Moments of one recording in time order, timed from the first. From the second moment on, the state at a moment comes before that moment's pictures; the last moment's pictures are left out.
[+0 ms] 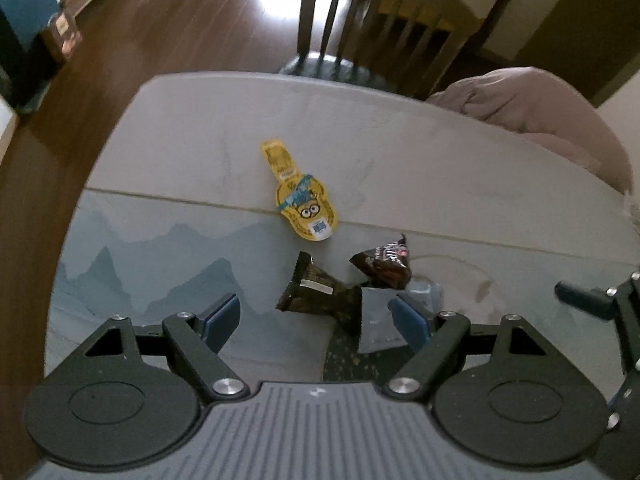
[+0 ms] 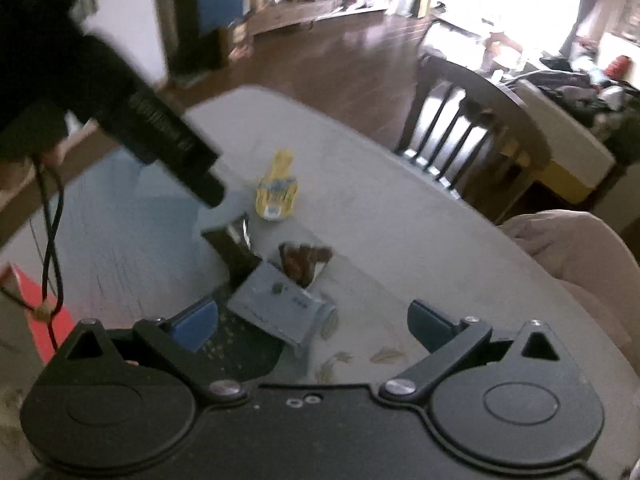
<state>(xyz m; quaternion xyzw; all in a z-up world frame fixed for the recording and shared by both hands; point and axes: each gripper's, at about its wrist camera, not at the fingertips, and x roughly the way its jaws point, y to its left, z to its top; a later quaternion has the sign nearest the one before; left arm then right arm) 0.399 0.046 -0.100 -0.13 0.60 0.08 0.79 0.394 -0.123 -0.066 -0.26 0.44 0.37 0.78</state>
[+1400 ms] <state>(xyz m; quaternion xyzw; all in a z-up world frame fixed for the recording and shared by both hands) 0.437 0.020 -0.198 -0.14 0.65 0.16 0.73 0.392 -0.095 -0.147 -0.31 0.45 0.44 0.71</state>
